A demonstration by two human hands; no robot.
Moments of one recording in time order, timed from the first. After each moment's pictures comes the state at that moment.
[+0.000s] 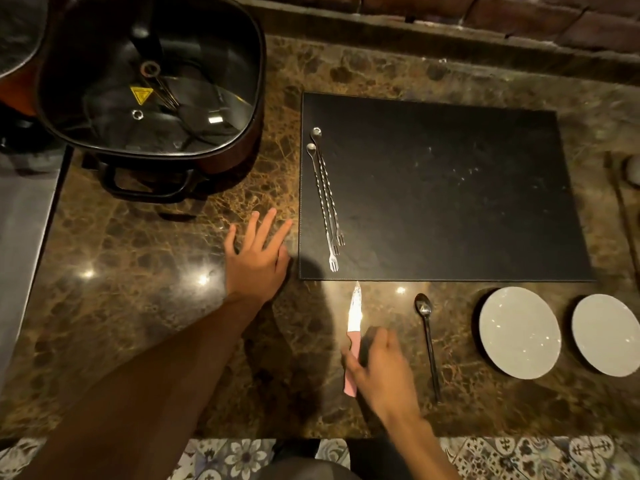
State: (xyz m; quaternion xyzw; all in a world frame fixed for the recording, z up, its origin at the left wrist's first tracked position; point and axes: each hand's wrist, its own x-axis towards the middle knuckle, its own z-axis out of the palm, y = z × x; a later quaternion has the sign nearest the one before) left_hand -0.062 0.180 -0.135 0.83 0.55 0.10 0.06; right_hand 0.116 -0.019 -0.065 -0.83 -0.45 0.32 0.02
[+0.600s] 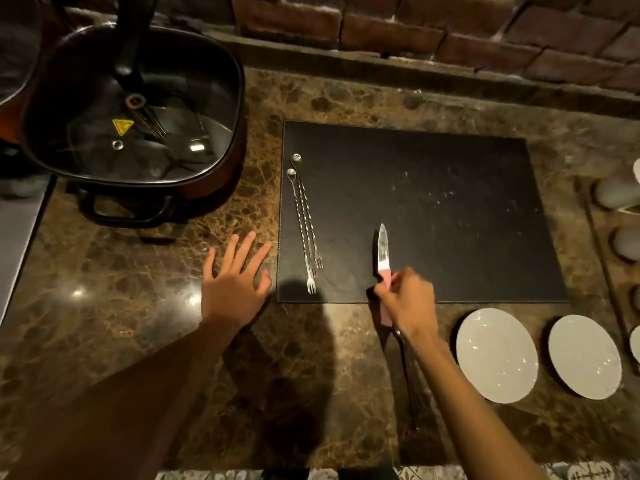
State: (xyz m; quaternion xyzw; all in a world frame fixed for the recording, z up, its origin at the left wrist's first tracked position) left_hand -0.060 0.182 -0.140 0.82 0.57 0.07 0.06; right_hand 0.228 0.089 -0.045 -0.87 -0.40 0.26 0.13
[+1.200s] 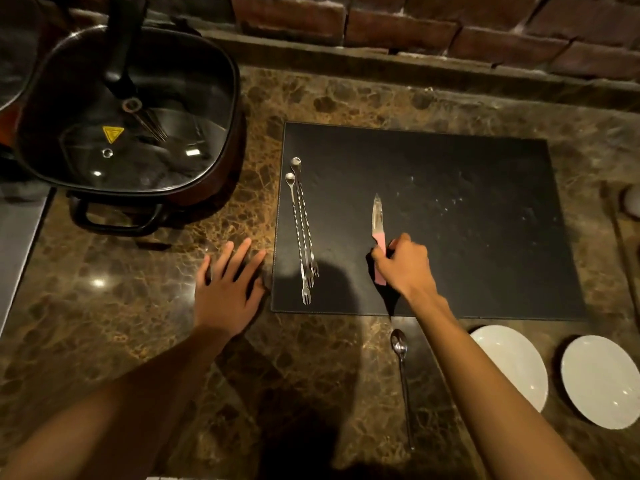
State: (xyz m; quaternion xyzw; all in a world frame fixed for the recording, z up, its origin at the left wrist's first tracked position) left_hand -0.063 0.182 -0.142 0.82 0.57 0.03 0.04; right_hand 0.267 0.170 -0.067 -0.86 -0.43 0.27 0.11
